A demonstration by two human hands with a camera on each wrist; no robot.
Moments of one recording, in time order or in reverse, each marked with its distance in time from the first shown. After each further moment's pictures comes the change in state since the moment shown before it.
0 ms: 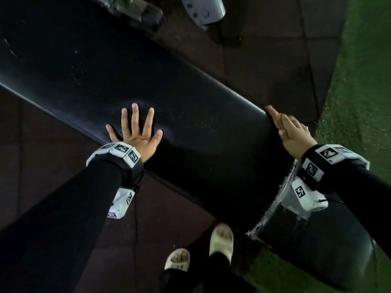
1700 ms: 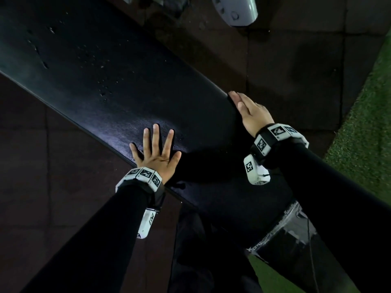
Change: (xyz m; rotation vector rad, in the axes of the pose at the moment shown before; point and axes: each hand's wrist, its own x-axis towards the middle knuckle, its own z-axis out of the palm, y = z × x) left_hand -0.003 0.008 -0.010 -0.001 -0.134 -0.070; right_hand 0.105 -0.150 -0.013 0.275 -0.094 -0.009
